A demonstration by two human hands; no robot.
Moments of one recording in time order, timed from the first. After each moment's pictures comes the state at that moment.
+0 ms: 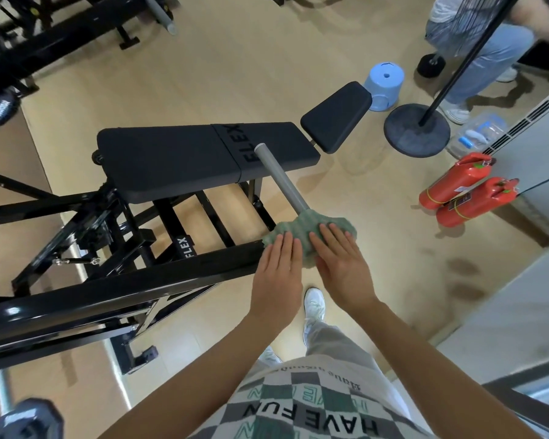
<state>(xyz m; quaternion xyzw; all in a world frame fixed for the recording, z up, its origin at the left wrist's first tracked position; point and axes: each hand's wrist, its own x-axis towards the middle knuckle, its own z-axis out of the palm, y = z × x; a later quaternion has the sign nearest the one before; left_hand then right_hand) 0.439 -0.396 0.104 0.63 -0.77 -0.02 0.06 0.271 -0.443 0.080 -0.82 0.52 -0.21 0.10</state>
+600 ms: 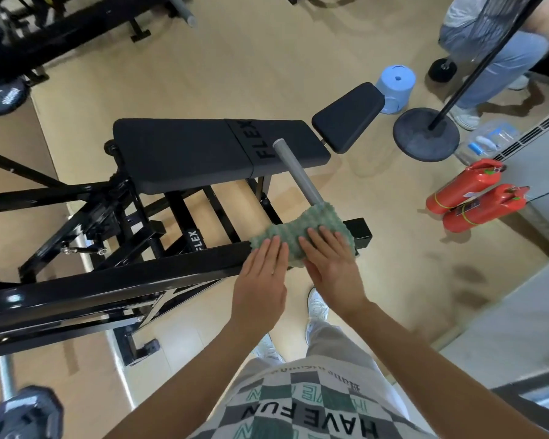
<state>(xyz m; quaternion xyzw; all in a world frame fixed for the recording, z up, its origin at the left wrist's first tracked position) 0.495 -0.369 0.108 0.65 -0.76 -0.04 0.04 0.312 -0.432 0.075 -0.84 0.48 -0.23 0.09</state>
